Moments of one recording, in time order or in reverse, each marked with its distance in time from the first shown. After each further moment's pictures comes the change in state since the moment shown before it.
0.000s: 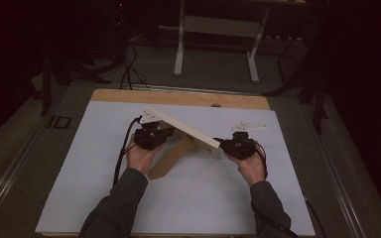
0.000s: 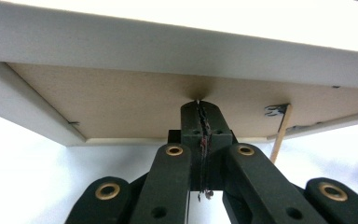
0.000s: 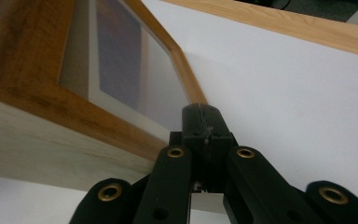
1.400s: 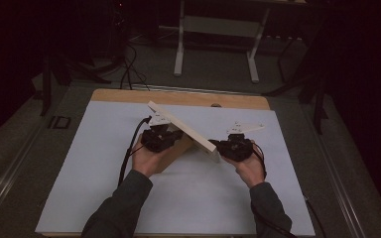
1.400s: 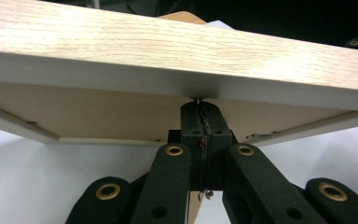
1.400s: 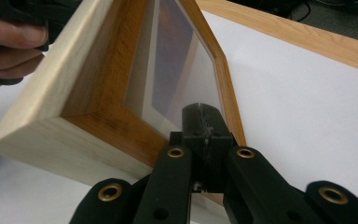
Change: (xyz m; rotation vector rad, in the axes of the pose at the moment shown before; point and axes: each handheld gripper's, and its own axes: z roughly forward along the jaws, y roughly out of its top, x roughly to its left) left arm -0.031 0.010 -0.003 0.015 -0.067 0.071; right arm 0.022 0.010 -0.006 0.002 0.050 -0.081
